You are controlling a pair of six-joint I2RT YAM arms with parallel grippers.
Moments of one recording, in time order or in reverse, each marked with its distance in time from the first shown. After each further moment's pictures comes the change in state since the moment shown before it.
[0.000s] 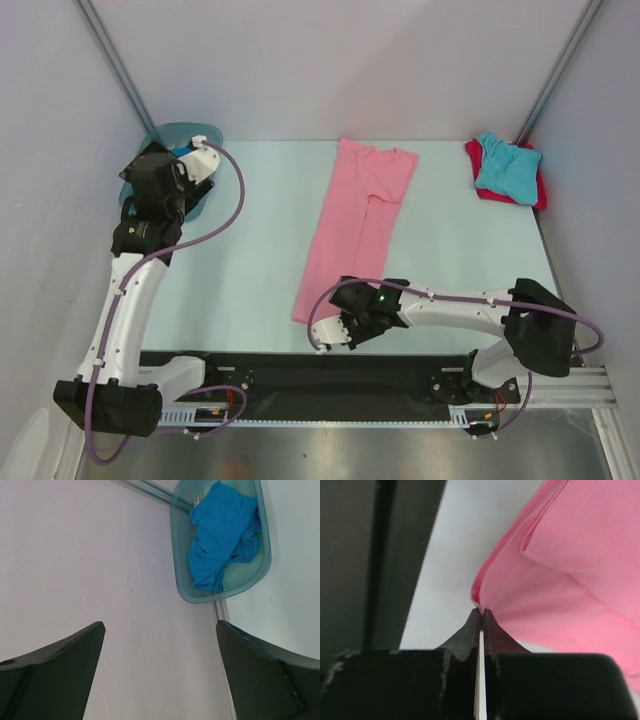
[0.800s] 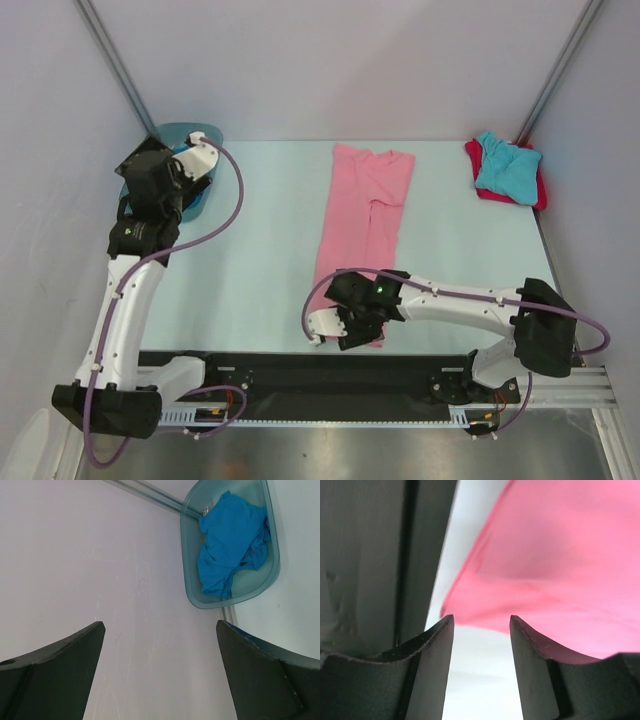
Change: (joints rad) left arm -0.008 0.010 0.056 0.009 0.002 0.026; right arm 0.008 -0.025 0.105 -0.206 -0.018 0.105
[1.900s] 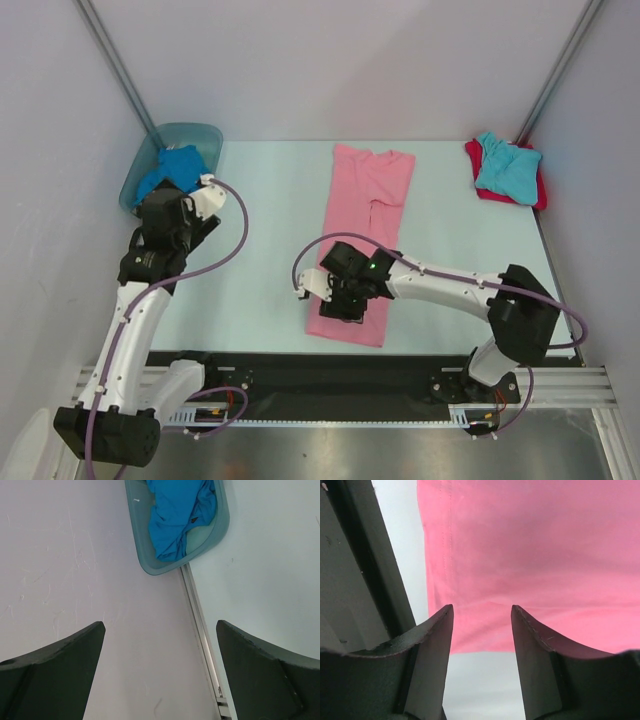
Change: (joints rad) left arm -0.005 -0.165 -0.287 -0.071 0.025 -0.055; right arm -0.127 0.132 0.110 0.163 -0.057 0.294
